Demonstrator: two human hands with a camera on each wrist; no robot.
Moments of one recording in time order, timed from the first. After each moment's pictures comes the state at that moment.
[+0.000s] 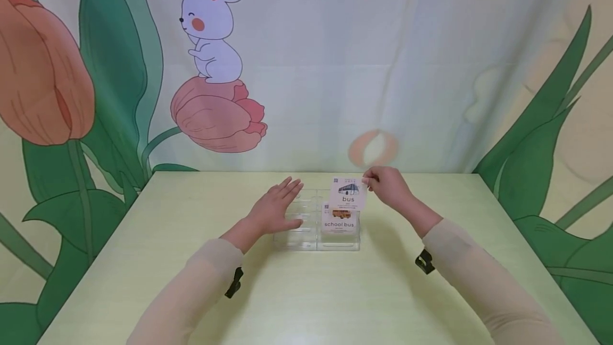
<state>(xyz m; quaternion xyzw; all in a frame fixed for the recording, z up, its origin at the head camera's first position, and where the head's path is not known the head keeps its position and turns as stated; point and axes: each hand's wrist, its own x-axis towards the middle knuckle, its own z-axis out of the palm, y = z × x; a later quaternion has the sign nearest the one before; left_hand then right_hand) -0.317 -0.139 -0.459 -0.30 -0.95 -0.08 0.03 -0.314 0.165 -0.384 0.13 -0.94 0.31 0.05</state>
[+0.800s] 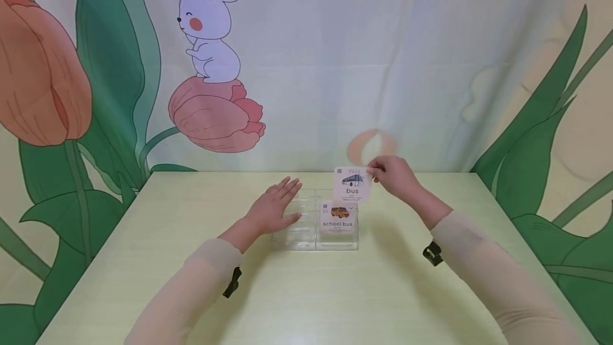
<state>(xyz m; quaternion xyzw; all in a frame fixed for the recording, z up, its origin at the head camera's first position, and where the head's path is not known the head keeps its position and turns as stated) -0.314 -0.138 -0.457 -0.30 -0.95 -0.09 0.02 -0.312 0.174 -0.354 0.12 -0.94 0.31 0.03</state>
